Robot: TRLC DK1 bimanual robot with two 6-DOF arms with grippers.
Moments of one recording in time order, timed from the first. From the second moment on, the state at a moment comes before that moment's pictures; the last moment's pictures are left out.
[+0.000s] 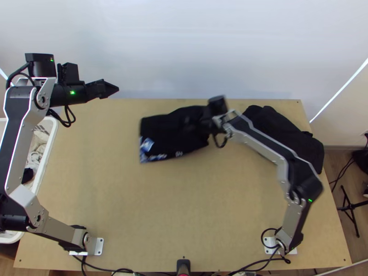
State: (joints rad) left arm 0.01 1.61 1.91 -0.92 0.54 -0.21; right arm 0.53 1.93 1.55 -0.30 -0.44 0.77
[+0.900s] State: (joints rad) left arm 0.01 1.63 1.89 -0.91 0.55 -0.21; right arm 0.04 1.65 1.77 -0.54 -0.46 0.77
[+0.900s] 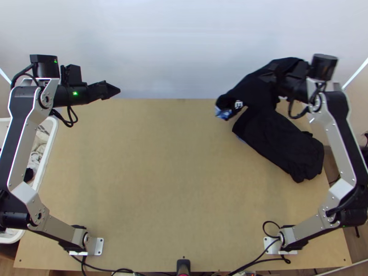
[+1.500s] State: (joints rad) left arm 0.00 1.63 1.90 -0.89 0.55 -0.22; right arm -0.11 1.62 1.65 -0.60 -0.46 0.67
